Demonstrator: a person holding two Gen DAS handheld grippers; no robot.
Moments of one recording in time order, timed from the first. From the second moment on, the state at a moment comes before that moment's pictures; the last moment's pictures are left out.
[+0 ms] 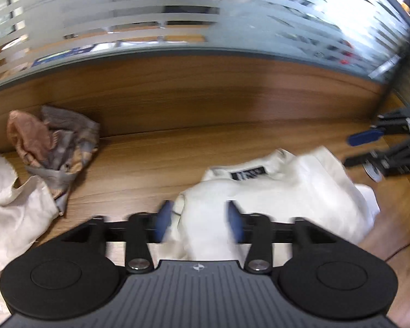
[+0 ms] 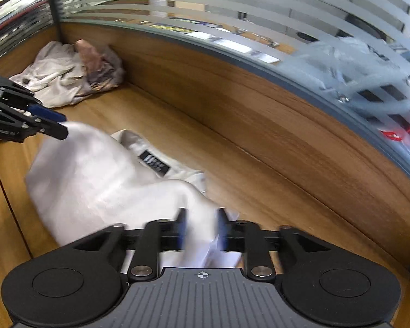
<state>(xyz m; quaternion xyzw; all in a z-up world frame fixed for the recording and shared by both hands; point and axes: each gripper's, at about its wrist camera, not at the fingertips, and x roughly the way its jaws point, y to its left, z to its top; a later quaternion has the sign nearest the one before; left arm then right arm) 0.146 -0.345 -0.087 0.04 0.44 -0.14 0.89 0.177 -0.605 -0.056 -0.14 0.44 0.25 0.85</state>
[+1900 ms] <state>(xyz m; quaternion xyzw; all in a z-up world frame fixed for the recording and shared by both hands) 0.023 -0.423 0.006 0.03 0.37 -0.34 0.86 -0.074 -0.643 0.010 0.15 0.36 0.01 0.92</state>
